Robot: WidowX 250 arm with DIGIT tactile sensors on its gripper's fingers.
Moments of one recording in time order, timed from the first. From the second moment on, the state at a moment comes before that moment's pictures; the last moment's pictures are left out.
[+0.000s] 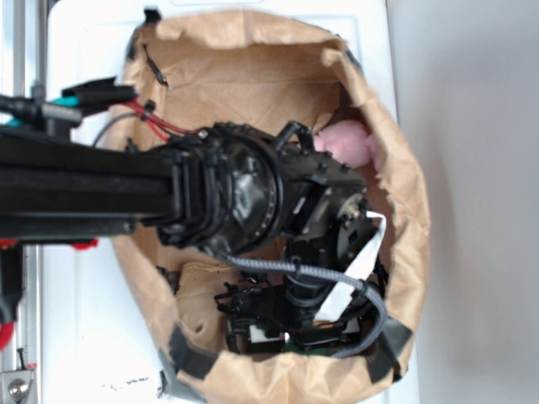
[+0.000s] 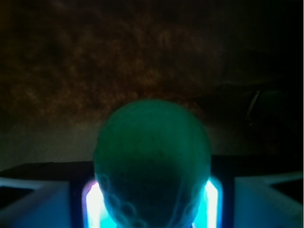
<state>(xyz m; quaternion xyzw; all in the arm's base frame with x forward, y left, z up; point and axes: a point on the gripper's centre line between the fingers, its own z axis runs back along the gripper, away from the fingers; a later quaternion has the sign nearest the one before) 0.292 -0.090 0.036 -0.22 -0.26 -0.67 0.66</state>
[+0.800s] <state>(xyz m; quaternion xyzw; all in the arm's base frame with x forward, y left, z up) 0.276 0.018 0.095 -0.12 -0.31 -0.53 0.78</state>
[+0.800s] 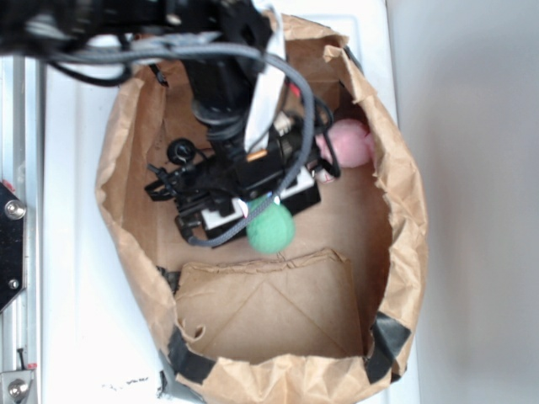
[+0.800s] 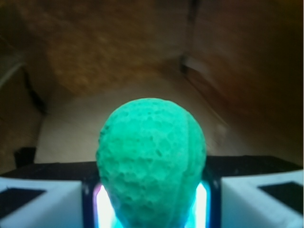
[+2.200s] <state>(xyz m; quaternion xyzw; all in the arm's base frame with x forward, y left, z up) 0.275 0.021 0.154 -0.11 -0.20 -0.05 0.97</state>
